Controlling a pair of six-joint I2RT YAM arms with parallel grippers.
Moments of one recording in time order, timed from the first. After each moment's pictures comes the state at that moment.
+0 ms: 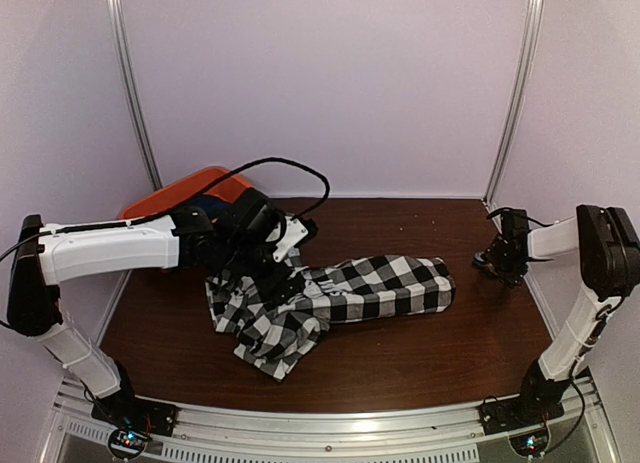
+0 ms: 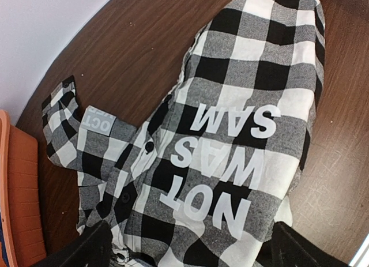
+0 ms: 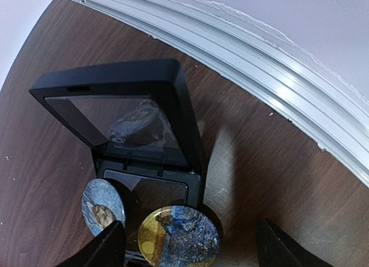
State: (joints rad) left arm -0.95 1.57 1.23 -0.55 -0.17 0.07; right arm -0.08 1.72 0.86 -0.07 0.23 0.85
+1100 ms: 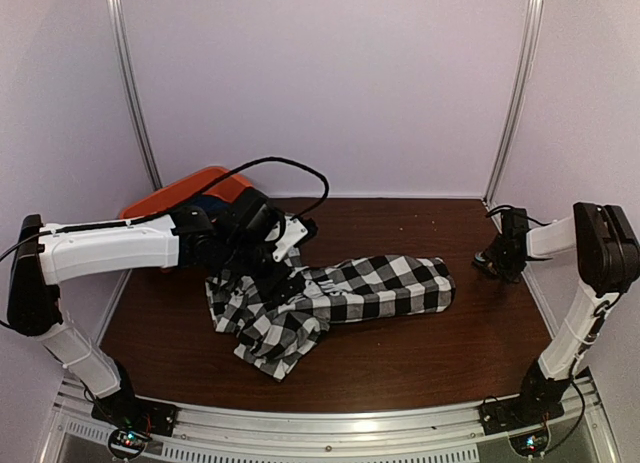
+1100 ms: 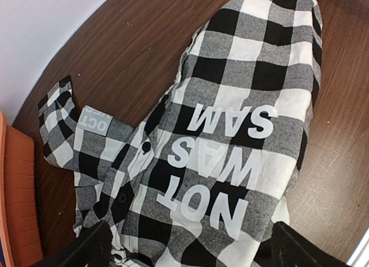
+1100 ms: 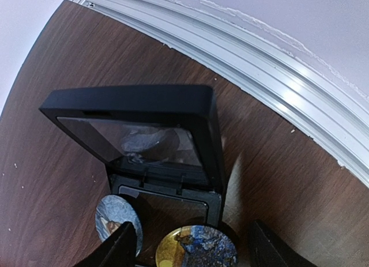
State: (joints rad) left arm -0.94 1.57 1.23 -0.55 -0.15 0.07; right arm -0.09 1.76 0.88 -0.02 0.20 0.84
